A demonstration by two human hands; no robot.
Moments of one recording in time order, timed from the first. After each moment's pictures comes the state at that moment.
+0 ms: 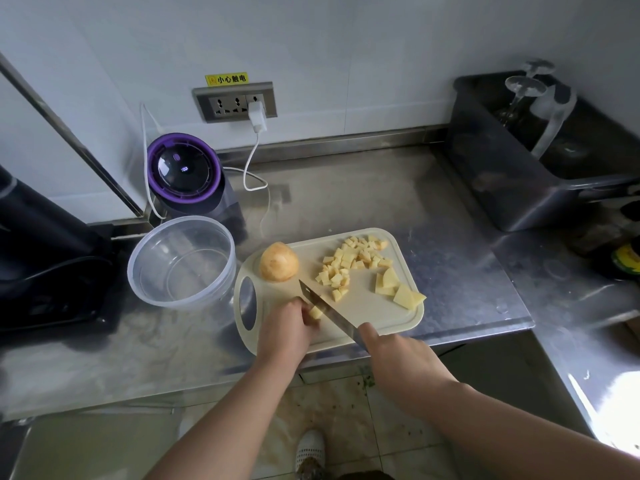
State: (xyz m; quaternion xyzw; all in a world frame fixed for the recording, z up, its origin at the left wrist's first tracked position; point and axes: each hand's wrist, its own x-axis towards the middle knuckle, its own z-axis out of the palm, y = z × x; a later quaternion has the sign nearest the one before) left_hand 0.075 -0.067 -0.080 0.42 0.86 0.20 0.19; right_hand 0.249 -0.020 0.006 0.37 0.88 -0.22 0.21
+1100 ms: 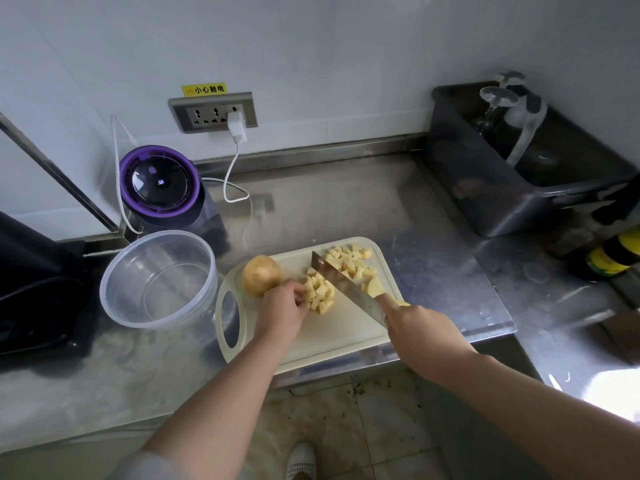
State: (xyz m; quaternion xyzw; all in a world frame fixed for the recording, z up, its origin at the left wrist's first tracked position) left_hand 0.062 -0.018 -0.070 0.42 0.84 0.25 0.24; right_hand 0.267 0.034 0.014 0.42 0.88 -0.14 0.15
